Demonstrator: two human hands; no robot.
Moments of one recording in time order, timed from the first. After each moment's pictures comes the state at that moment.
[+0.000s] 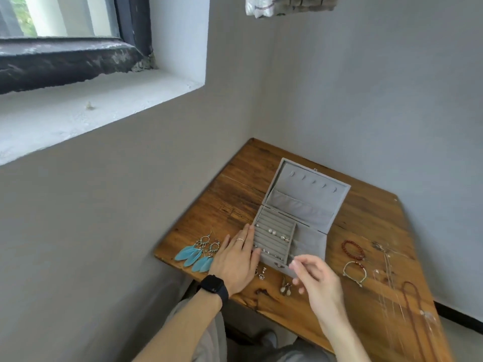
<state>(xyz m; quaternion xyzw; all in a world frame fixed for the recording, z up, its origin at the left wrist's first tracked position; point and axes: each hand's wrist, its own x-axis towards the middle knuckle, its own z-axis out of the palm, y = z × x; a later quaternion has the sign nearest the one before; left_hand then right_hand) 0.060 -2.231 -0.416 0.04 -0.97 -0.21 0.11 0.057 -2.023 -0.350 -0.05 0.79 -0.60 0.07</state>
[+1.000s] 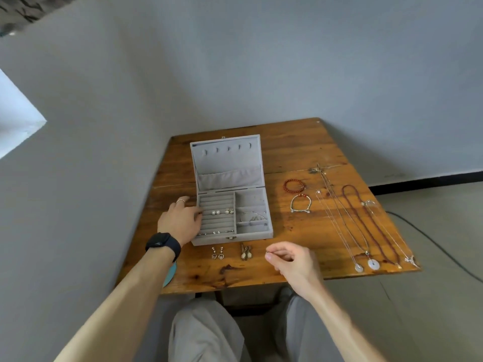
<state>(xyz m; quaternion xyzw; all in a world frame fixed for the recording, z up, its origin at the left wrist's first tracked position) -0.011 -2.250 -0.344 -0.01 -1.00 -0.01 0.00 0.104 -1.968 -0.409 0.00 0.80 -0.60 -0.01</state>
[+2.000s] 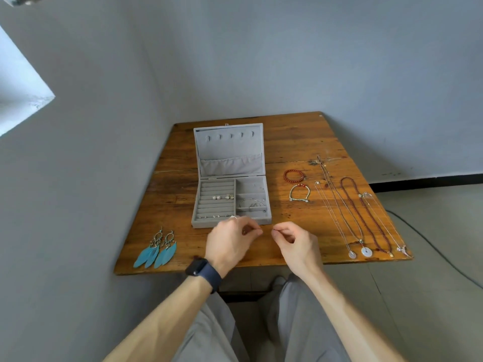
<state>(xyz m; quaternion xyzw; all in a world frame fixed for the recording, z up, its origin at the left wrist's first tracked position) 0.085 -2.142 -0.357 -0.08 -0.96 -0.27 0.06 0.100 -1.962 -0.412 0.01 0.86 -0.50 -0.10</state>
